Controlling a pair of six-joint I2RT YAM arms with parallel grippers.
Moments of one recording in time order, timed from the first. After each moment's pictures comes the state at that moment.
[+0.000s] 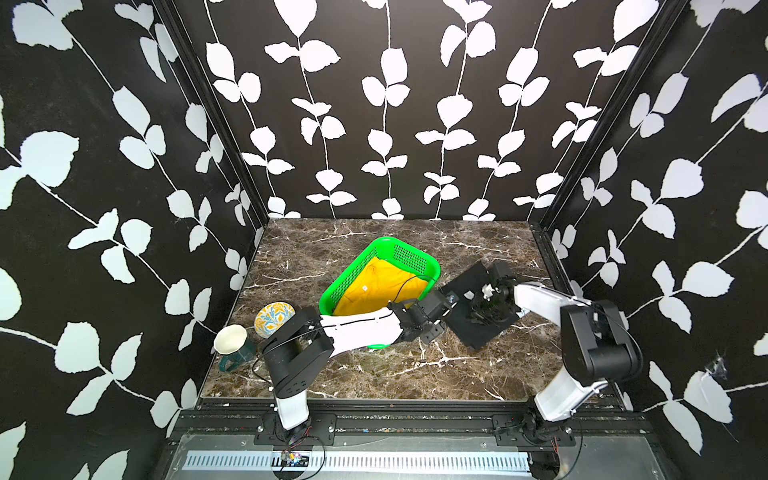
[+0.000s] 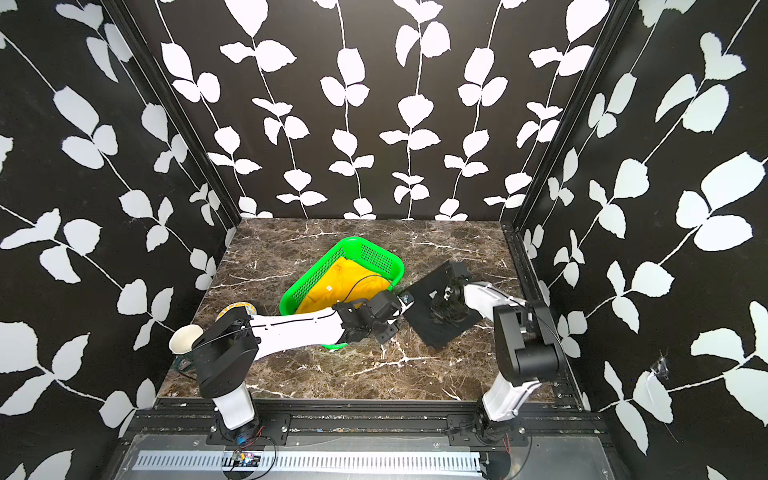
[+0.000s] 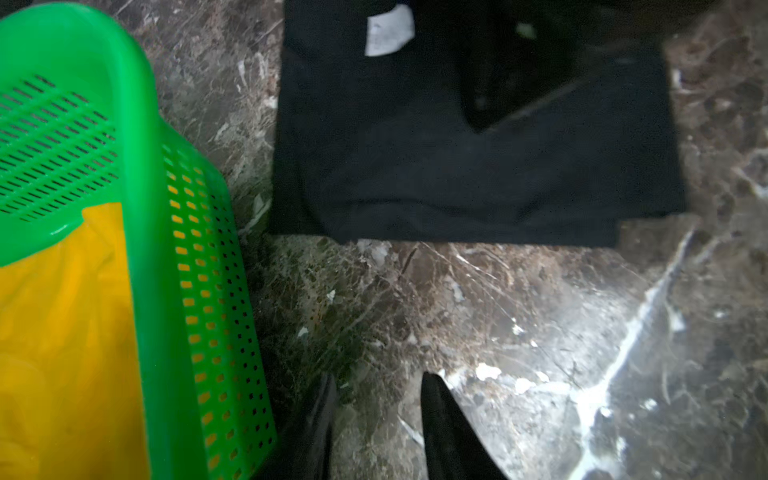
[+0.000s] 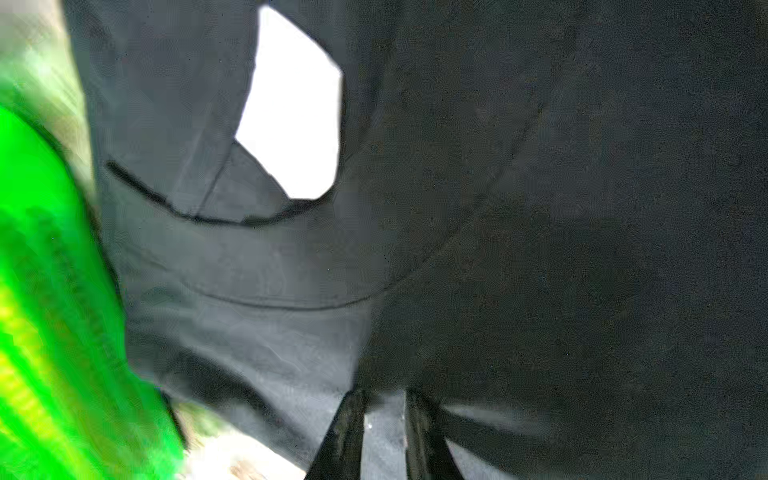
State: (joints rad) left arm -1.04 1.78 1.18 -0.32 -0.20 0.01; right arm 0.19 1.64 0.91 -0.64 -0.35 0.64
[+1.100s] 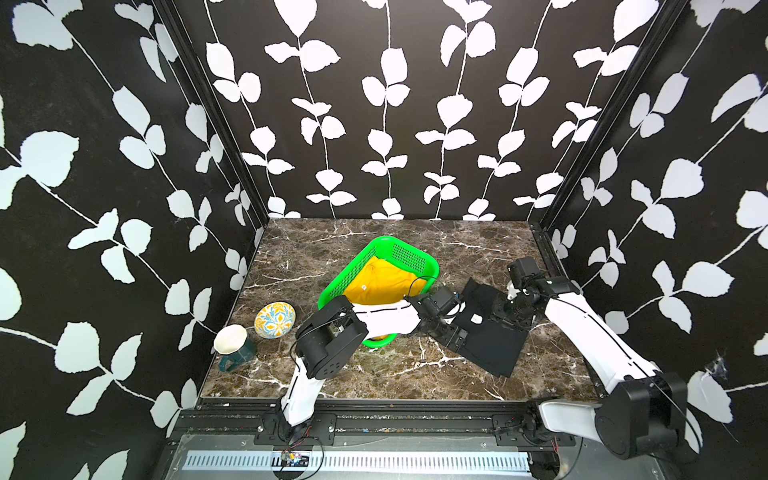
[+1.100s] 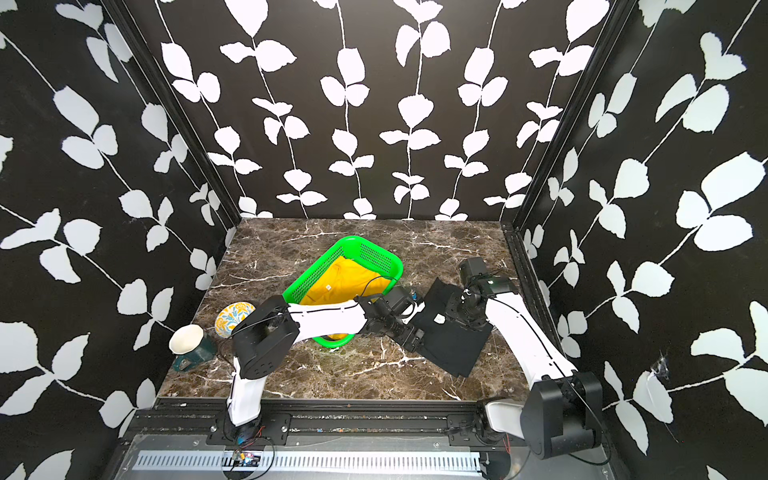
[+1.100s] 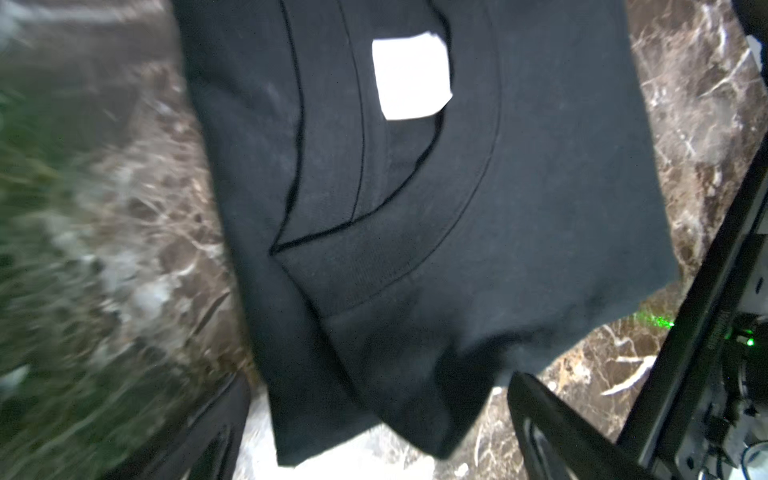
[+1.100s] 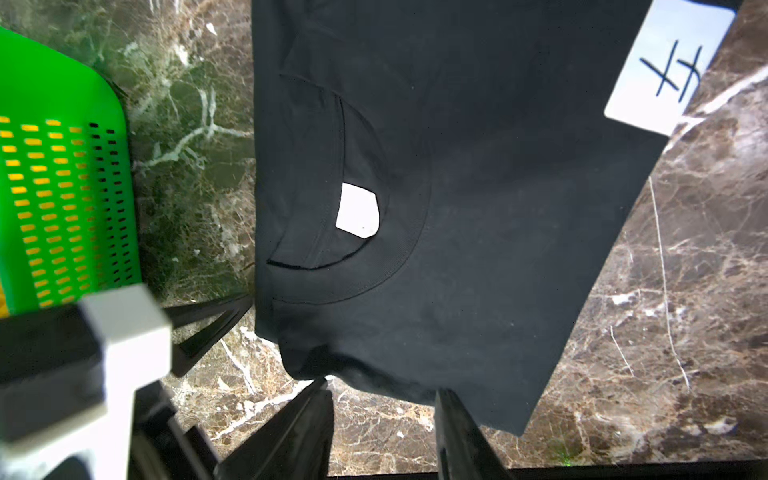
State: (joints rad) left arm -1.02 2.03 1.38 -0.36 0.25 -0.31; right arm 0.20 1.28 1.03 -1.05 -0.17 0.58
